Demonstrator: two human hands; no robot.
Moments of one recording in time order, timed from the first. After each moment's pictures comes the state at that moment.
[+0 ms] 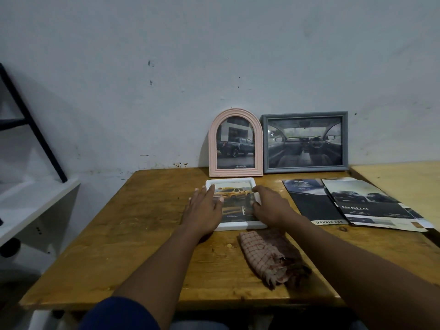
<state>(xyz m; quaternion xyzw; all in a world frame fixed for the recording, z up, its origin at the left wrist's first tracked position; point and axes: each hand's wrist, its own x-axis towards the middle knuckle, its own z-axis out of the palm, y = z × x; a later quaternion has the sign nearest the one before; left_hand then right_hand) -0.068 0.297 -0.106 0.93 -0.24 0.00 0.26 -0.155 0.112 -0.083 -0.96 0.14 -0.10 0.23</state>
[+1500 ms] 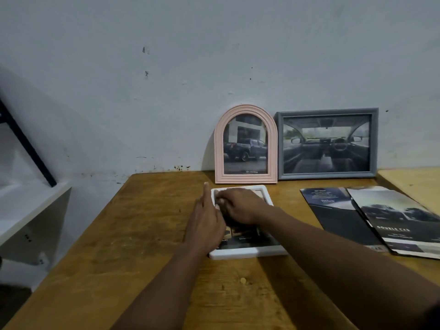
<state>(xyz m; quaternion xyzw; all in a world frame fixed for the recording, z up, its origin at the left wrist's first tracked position) -0.030 0.289 -0.119 0.91 -0.21 0.04 0.36 -0.040 0.140 -0.085 -0.98 -0.05 -0.08 0.20</state>
